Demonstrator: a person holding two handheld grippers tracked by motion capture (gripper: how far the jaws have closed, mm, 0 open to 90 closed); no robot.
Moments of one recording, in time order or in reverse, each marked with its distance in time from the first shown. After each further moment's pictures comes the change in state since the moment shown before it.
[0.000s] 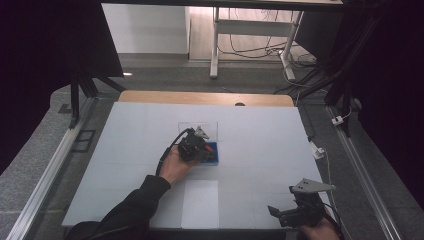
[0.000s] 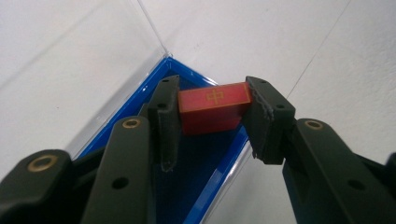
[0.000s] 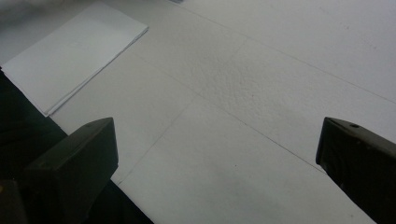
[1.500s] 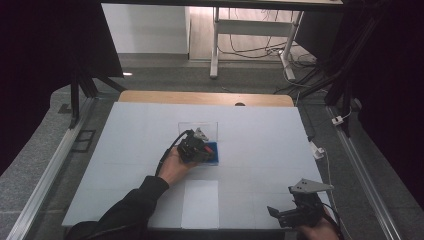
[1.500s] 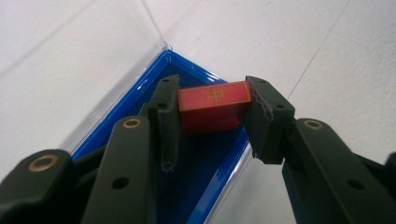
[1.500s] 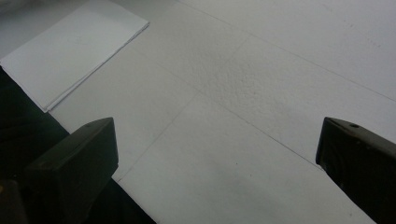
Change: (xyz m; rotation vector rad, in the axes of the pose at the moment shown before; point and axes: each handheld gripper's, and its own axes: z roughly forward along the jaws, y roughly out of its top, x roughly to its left) left arm 0.004 -0.005 0.003 -0.009 -0.018 -0.008; right arm 0.001 0.000 0.001 0.014 0.000 -0.011
